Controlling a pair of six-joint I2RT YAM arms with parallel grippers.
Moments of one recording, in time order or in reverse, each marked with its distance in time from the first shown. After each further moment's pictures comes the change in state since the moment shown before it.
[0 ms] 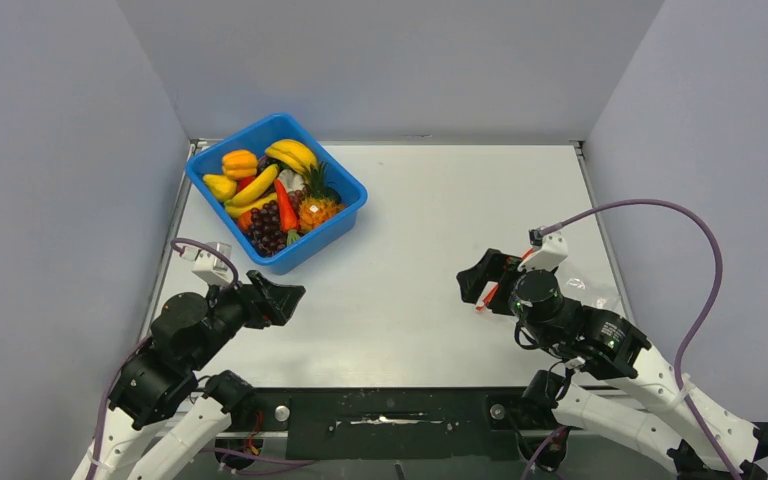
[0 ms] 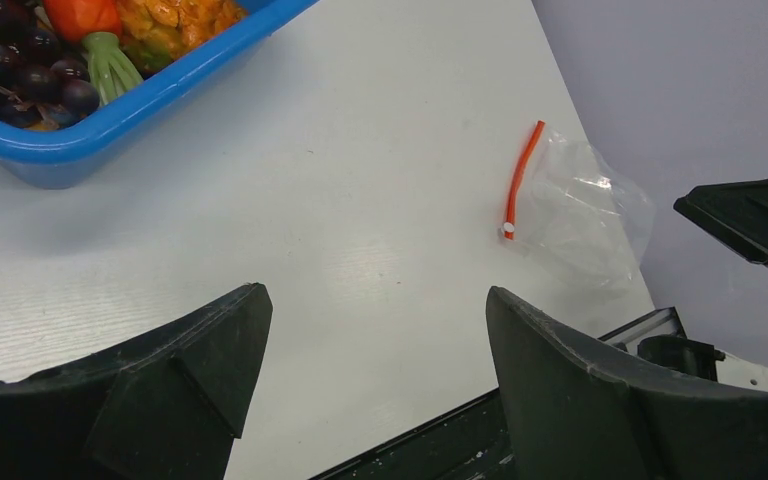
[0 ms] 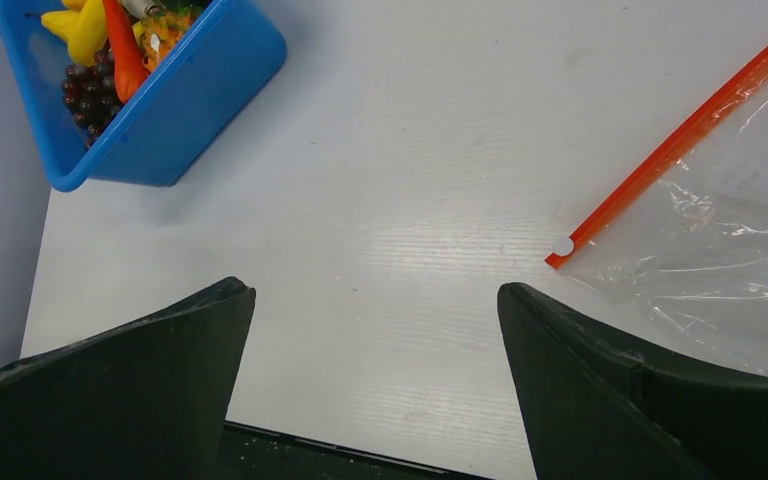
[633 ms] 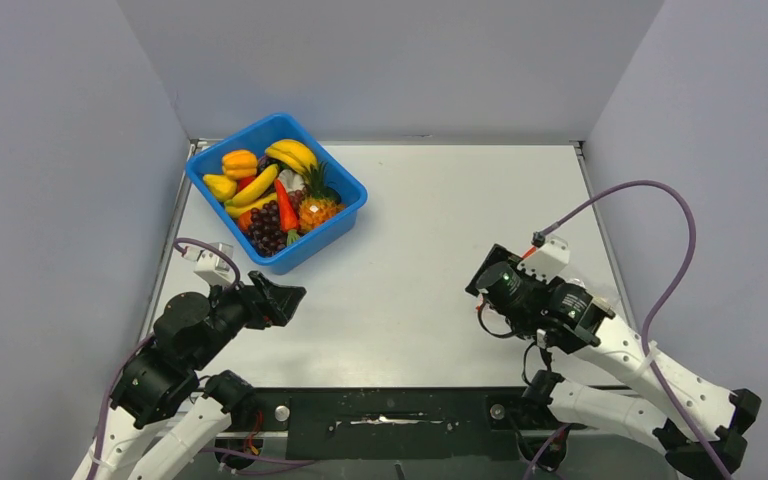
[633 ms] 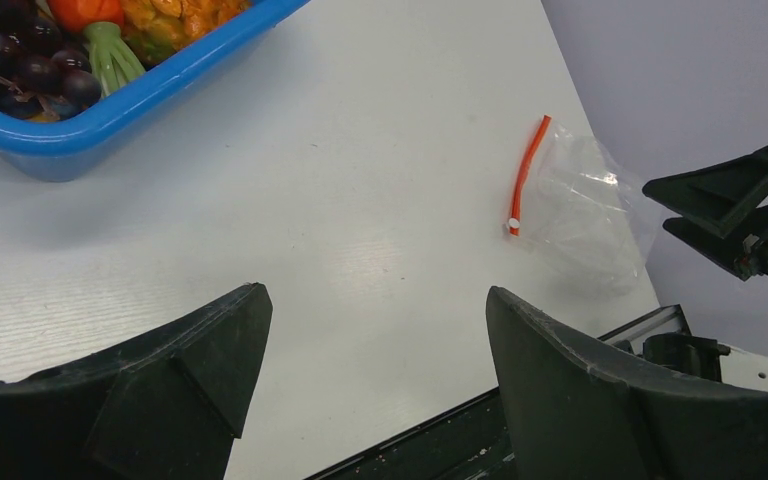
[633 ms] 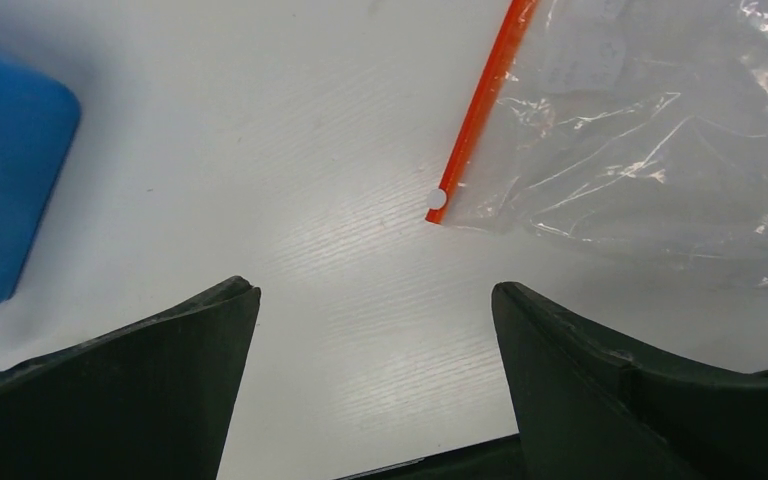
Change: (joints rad) left arm 0.000 0.000 -0.011 -0.003 0.000 -0.001; right arm -0.003 0.182 0.077 -0.301 0.193 0.360
